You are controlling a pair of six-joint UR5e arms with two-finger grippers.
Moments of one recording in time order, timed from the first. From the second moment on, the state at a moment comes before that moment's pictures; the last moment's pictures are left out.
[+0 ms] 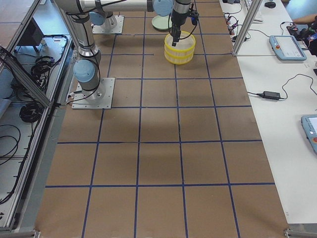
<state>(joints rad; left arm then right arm) -1.75 -1.76 -1.63 -1.02 1.17 0.29 1.56 -1.45 1.43 -1.42 -1.60 -0.02</state>
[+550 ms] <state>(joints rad) -1.76 -1.85 -1.69 -0.77 1.16 0.33 1.56 -1.45 1.43 -1.42 -1.60 -0.02</state>
